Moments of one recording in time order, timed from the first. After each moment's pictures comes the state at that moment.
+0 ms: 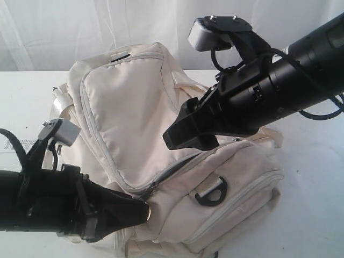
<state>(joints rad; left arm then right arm) -0.62 1.16 -0.45 -1.64 0.59 1.32 0.66 1.31 -1.04 0.63 0.83 -0.48</state>
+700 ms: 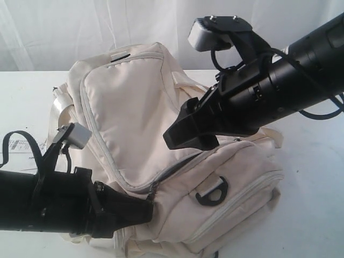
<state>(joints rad) -0.62 1.26 -0.45 -1.78 0.67 1.45 0.66 1.31 -1.04 0.62 0.82 -0.49</state>
